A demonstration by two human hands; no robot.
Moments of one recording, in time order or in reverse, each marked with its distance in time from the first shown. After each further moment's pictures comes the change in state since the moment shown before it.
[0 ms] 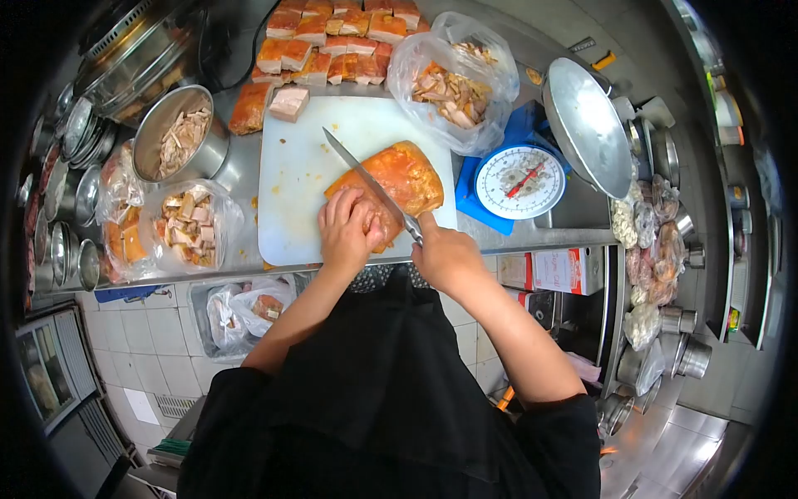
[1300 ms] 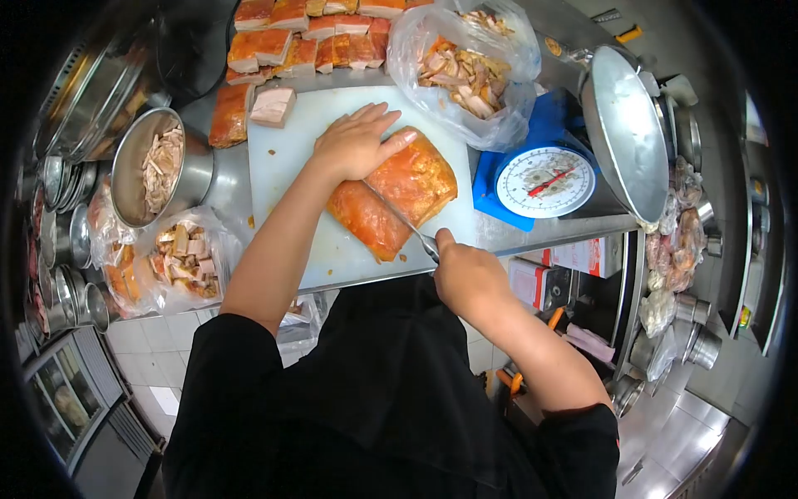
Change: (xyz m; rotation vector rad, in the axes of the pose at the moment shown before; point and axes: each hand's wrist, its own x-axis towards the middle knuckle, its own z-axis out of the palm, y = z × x) left_hand 0.191 -0.045 0.037 0.076 -0.901 -0.038; right_hand 0.024 0.003 -0.017 -0.045 -0.148 0.089
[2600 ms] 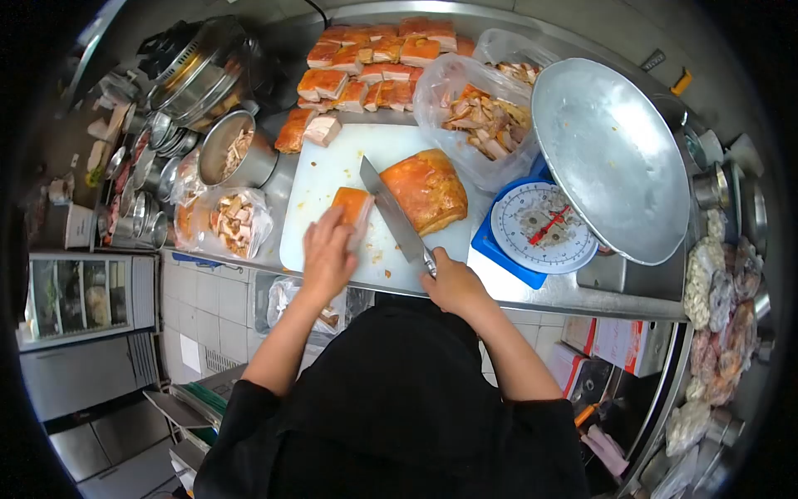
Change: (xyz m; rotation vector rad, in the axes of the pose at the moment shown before) left_hand -0.169 0.082 0.083 0.250 0.589 -0.235; right_hand 0.058 0.121 0.056 0.472 -0.138 -0.347
